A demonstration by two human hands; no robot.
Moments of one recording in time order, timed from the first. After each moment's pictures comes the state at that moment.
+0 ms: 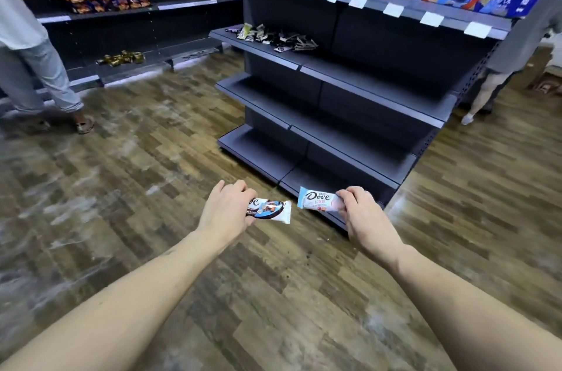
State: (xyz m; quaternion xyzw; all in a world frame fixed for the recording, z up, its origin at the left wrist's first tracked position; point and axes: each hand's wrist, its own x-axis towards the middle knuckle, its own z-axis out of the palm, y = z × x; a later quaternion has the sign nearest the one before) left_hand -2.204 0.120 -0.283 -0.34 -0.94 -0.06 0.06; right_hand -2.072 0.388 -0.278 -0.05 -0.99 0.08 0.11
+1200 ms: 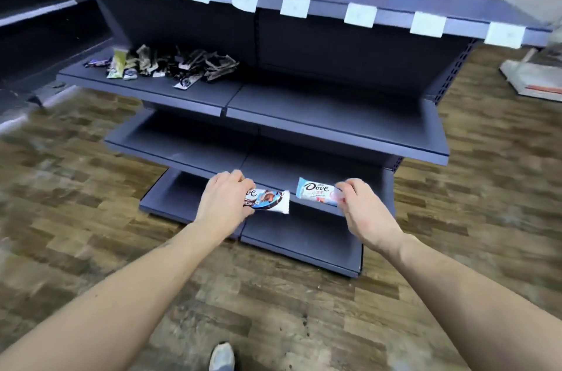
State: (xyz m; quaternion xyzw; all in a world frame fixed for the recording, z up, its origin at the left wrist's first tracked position) left_hand -2.641 0.434 -0.276 -0.50 -0.86 -0.05 0.05; right_hand -2.422 0.637 -0.290 -0.24 -0.96 0.10 0.11
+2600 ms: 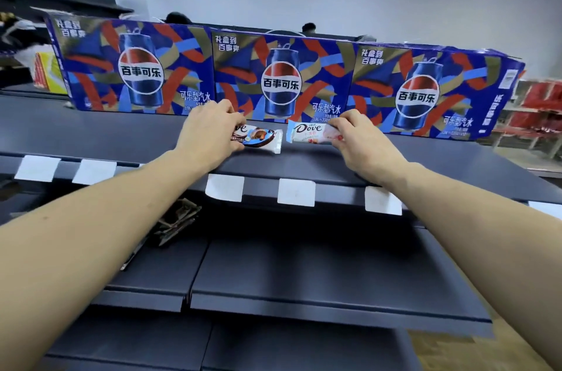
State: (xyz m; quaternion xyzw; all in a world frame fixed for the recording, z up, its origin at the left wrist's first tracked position) left_hand -2.948 0.719 0.004 -0.57 -0.76 -0.14 0.28; right_hand -2.707 0.888 -0.006 -0.26 -0.92 -0.10 0.27
